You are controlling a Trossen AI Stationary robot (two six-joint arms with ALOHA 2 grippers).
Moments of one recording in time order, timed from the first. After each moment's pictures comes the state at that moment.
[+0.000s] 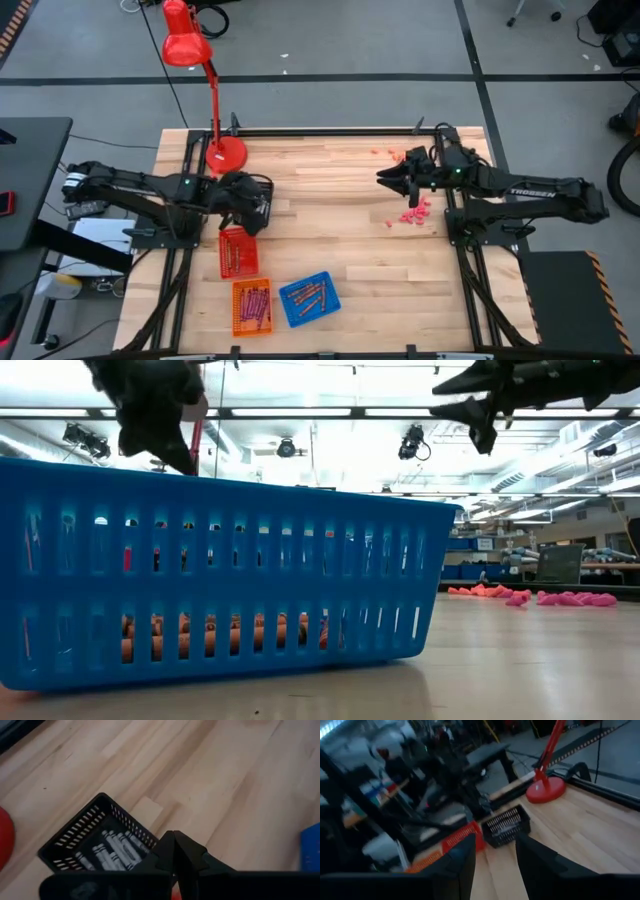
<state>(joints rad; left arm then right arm) -0.10 1.05 0.86 -0.77 -0.37 -0.63 -0.27 0.72 0.52 0.09 -0.18 0.45</state>
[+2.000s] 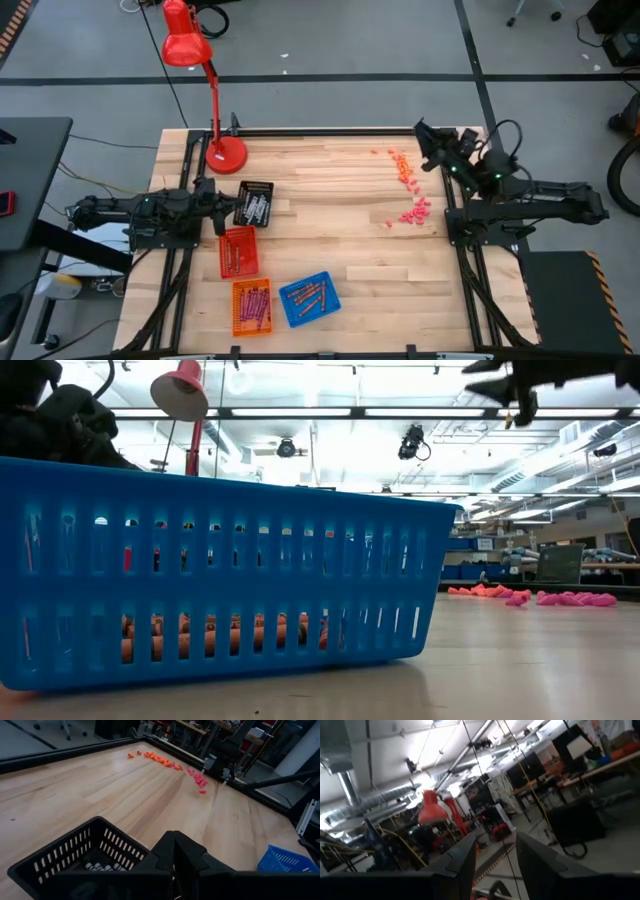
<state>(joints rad) -0.07 0.00 0.14 -0.39 -0.35 -0.47 -0.17 0.54 0.46 0.44 0.59 0.34</state>
